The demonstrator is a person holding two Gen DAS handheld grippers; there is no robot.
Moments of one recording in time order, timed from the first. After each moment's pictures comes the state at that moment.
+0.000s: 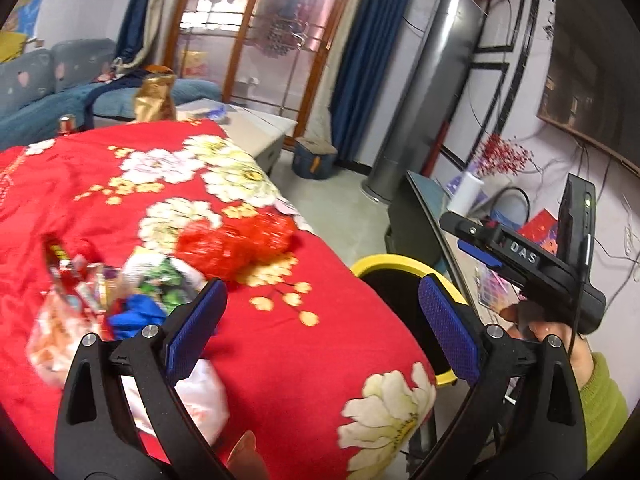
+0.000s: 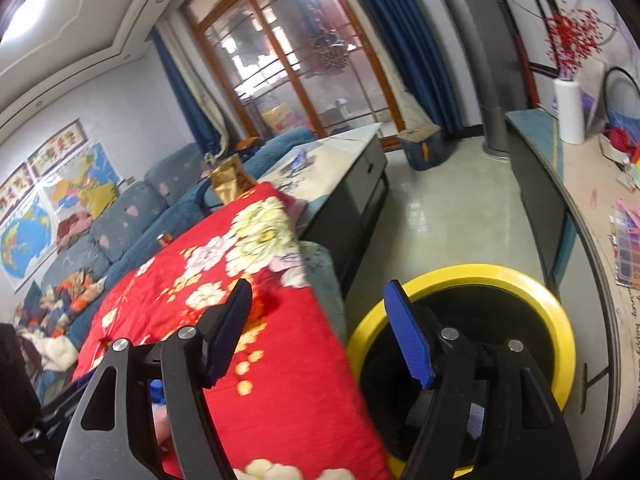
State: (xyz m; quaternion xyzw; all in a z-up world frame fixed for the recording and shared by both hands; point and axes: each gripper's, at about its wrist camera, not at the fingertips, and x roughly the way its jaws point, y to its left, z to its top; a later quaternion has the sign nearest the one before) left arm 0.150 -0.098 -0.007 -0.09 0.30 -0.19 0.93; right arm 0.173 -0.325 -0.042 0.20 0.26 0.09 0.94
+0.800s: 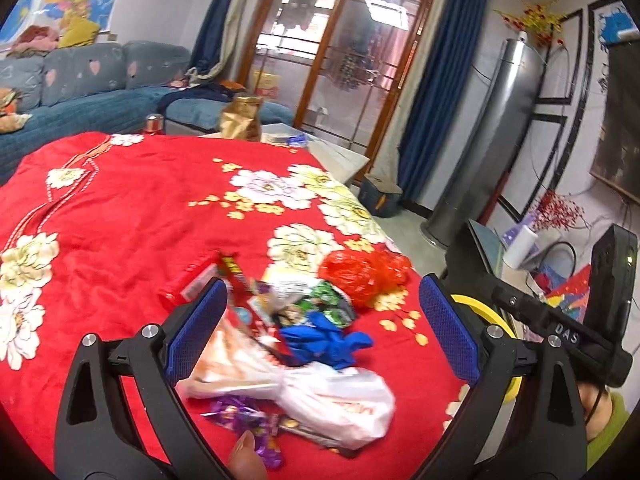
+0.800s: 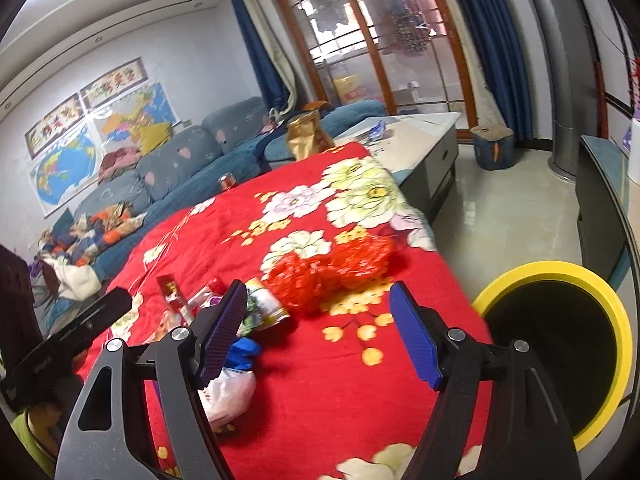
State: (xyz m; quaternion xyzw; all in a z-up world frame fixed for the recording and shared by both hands) left arm 0.136 0.018 -0.002 -0.13 0.26 -0.08 0.95; right arm 0.167 -0.203 -0.038 0.11 0.29 0.20 0.93
